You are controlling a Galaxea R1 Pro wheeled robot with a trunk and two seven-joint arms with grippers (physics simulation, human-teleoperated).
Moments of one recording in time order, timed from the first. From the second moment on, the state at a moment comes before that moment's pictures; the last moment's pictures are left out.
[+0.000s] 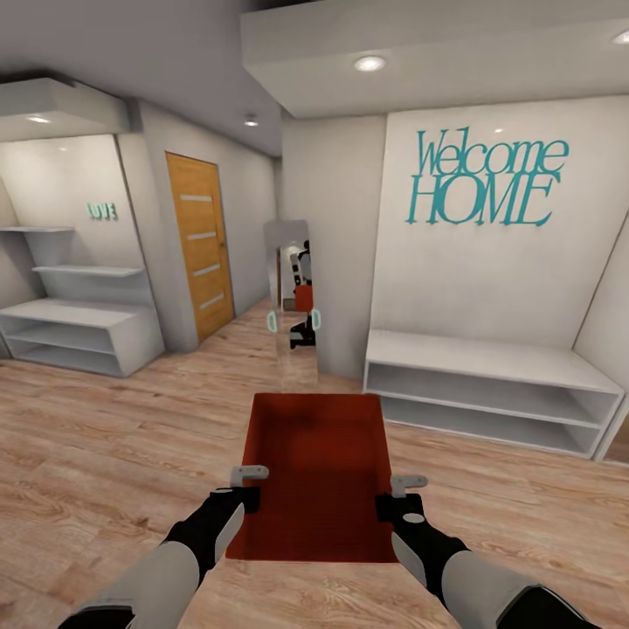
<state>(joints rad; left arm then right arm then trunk) -0.71 -0.14 0.06 -0.34 -0.05 0.27 0.17 -0.73 0.08 0.53 -0.14 -0.44 -0.09 -0.24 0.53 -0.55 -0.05</state>
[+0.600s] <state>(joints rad) -0.71 -0.14 0.06 -0.34 -0.05 0.27 0.16 -0.73 0.08 0.53 -0.14 -0.44 -0.09 -0.24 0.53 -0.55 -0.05</state>
